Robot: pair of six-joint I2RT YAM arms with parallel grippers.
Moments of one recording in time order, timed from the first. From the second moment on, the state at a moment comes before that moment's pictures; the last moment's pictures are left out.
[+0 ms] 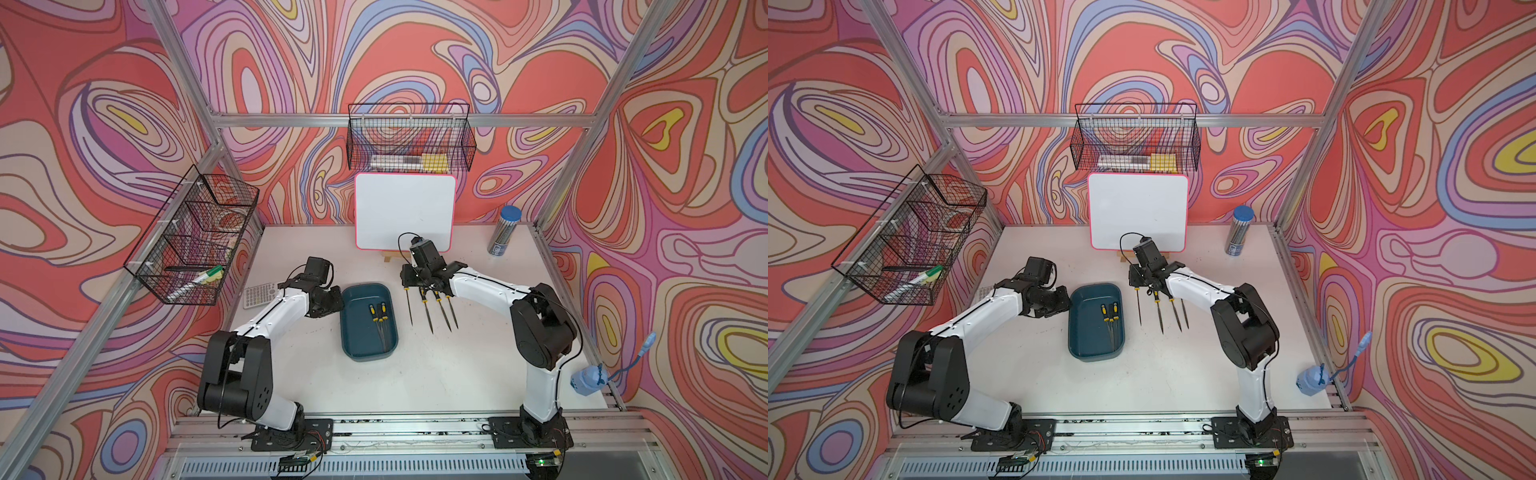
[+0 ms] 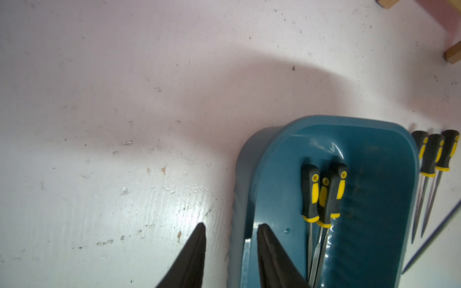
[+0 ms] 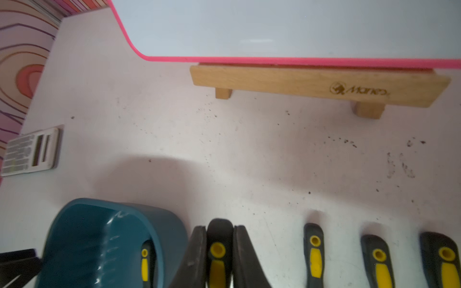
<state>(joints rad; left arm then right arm) -0.17 1.51 0.97 -0.60 0.13 -0.48 0.60 1.97 1.43 -0.29 0.02 0.48</state>
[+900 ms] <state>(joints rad) -0.17 1.51 0.97 -0.60 0.13 -0.47 0.59 2.08 1.43 -0.43 0.15 0.42</state>
